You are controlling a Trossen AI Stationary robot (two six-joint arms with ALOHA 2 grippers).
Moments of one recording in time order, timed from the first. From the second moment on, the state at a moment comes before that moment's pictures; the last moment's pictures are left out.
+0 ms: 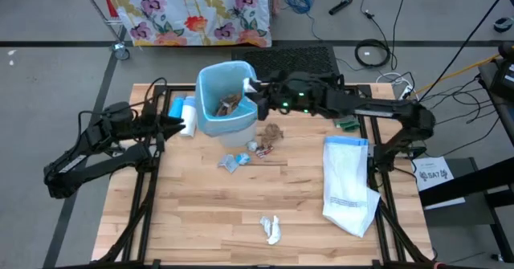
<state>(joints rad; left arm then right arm) 0.54 0.28 0.63 -0.65 0.28 -0.26 -0.21 1.60 1.45 -0.03 0.07 0.54</state>
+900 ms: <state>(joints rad) 0.54 0.33 0.63 -0.57 0.36 -0.31 -0.30 1.92 1.98 -0.32 -0.10 0.22</state>
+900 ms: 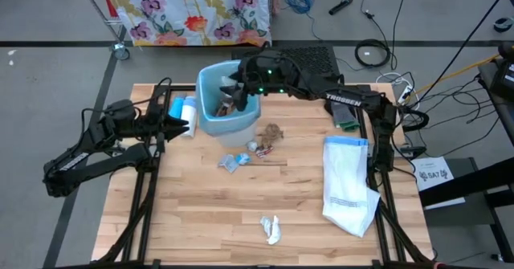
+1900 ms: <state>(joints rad) 0.54 0.33 0.63 -0.57 0.50 -0.32 0.05 1.83 2.21 -1.54 0.21 1.01</state>
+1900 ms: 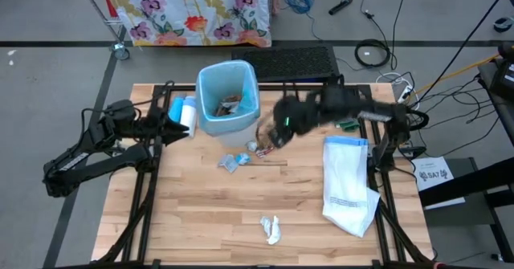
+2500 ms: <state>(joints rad) 0.54 0.33 0.63 -0.59 0.68 -0.28 0.52 2.24 2.21 -1.37 0.26 1.89</state>
